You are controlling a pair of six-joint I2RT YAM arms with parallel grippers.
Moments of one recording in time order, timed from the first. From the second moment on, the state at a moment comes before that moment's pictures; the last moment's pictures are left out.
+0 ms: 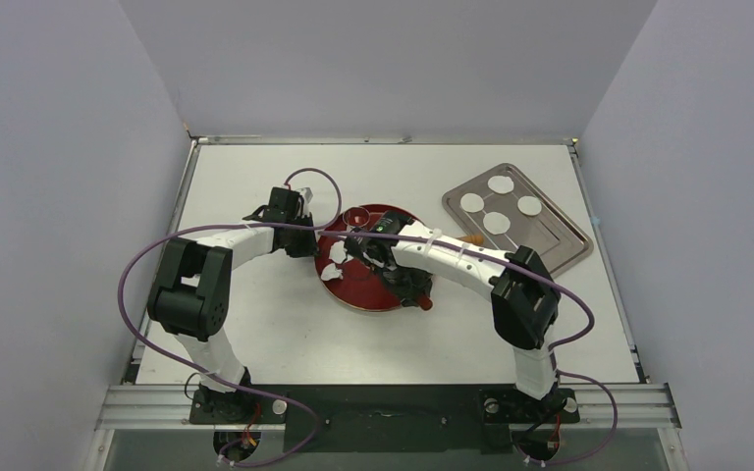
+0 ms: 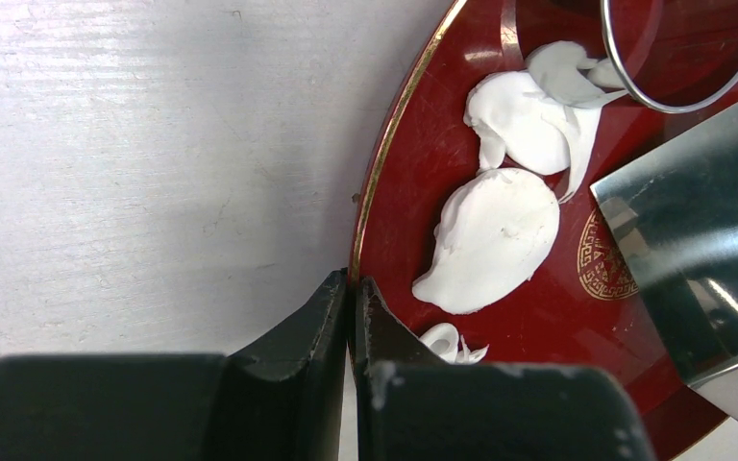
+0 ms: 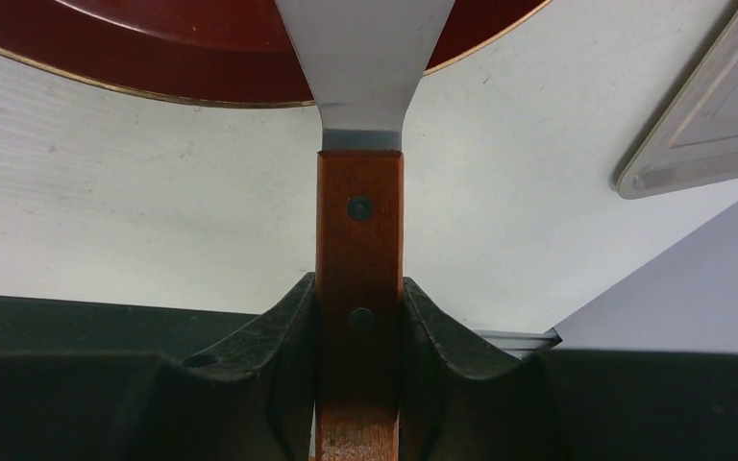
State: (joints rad) left arm -0.27 1.77 1.02 -0.24 0.17 -0.38; right arm 0.96 1.94 1.62 -1.39 0.29 0.34
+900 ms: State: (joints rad) left arm -0.27 1.77 1.01 -0.24 0.17 -0.38; right arm 0.96 1.90 1.52 -1.22 0.08 0.25
